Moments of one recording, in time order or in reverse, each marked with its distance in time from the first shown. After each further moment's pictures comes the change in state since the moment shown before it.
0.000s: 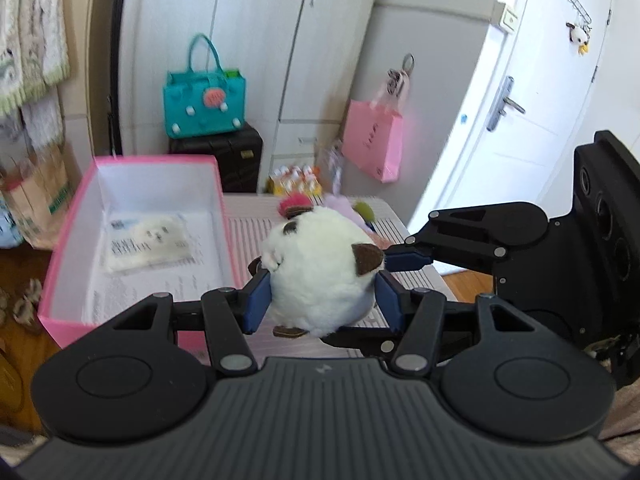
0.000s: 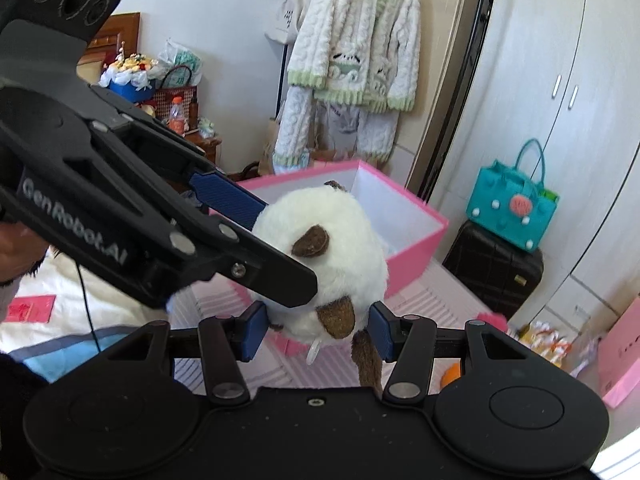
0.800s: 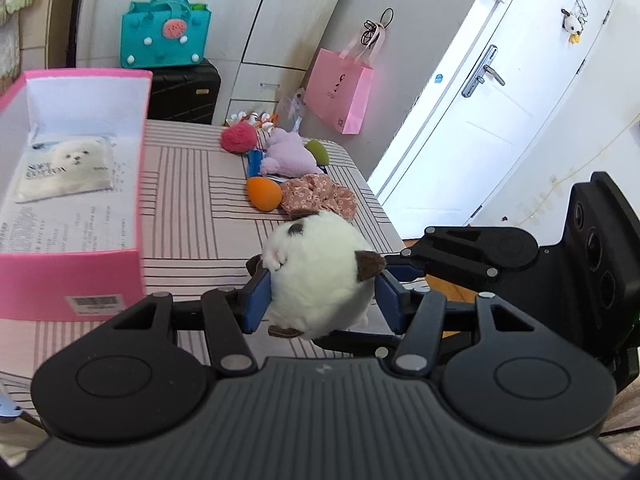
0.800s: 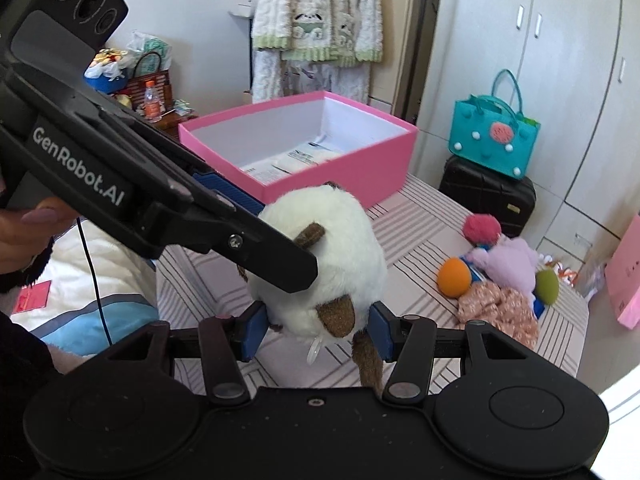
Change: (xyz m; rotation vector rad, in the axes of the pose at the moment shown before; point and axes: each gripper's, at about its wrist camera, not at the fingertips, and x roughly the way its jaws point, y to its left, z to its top) left arm 0.070 -0.023 -0.034 -0.098 0.135 -0.145; right arm -0.002 -0.019 -0.087 0.132 0.081 0.001
